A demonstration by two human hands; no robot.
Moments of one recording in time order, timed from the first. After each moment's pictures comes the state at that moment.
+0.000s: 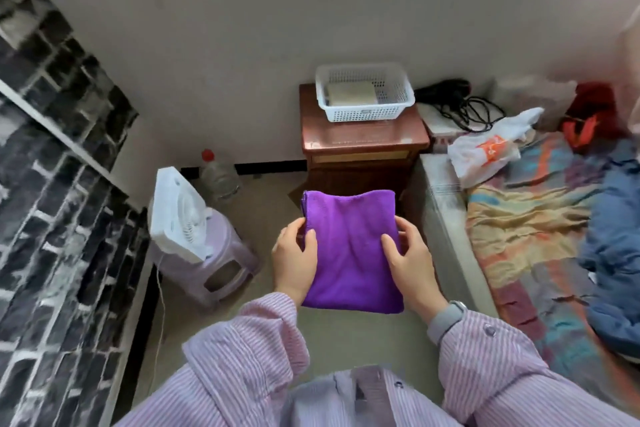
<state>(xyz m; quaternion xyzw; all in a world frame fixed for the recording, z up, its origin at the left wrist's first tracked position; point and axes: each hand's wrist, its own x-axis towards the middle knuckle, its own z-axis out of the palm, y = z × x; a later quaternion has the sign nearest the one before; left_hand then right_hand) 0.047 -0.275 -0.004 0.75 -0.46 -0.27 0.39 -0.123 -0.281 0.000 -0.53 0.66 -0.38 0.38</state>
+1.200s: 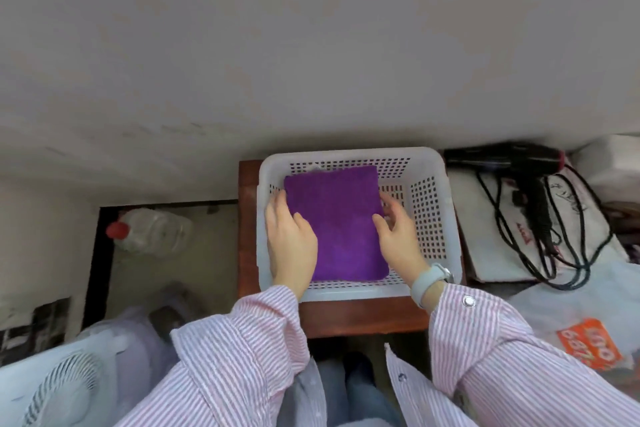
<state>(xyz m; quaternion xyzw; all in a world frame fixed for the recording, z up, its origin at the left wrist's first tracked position) 0.015 -0.887 -0.122 0.81 -0.41 -0.30 0.28 -0.137 -0.913 -0.148 -0.45 0.65 -0.27 0.55</state>
